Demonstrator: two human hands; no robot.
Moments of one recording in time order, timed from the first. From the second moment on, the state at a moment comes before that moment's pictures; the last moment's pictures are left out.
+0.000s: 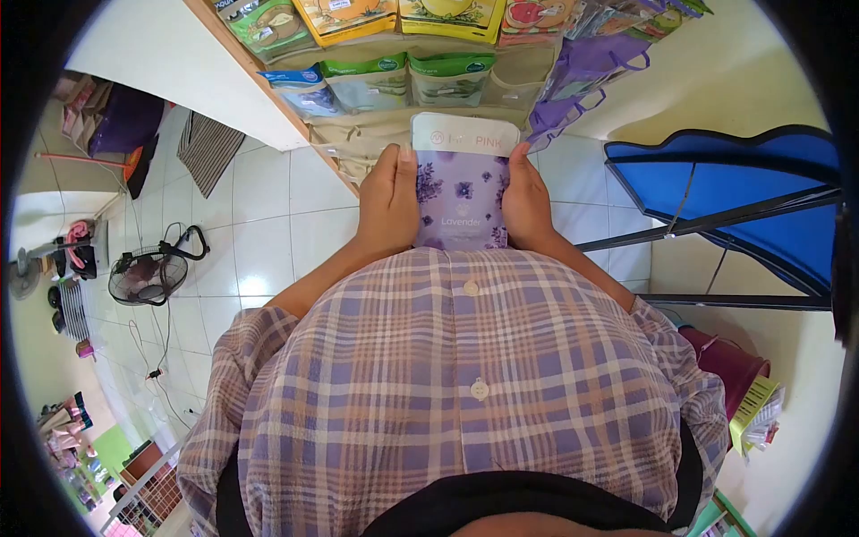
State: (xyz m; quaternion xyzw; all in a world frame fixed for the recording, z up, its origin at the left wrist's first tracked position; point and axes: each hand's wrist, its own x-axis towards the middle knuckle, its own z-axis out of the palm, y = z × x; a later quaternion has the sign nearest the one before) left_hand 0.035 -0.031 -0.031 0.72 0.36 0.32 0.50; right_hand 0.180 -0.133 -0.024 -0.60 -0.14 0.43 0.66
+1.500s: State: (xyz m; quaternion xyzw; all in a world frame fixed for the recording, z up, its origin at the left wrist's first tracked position) left_hand 0.048 -0.028 -0.033 0.54 0.27 0.34 0.72; right_hand 0.187 -0.113 -0.032 -0.60 -0.09 0.46 0.65
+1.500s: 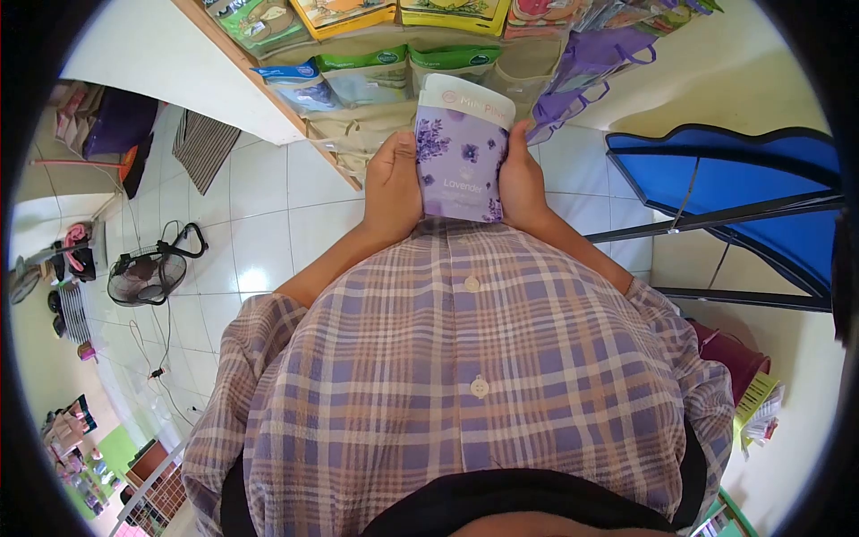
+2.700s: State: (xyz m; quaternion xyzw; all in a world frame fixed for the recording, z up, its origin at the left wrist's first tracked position) left_hand 0.059 -0.047 -0.016 0.64 0.33 0.25 0.65; right_hand 0.172 -0.123 -0.035 -0.66 -0.21 0.26 0.67
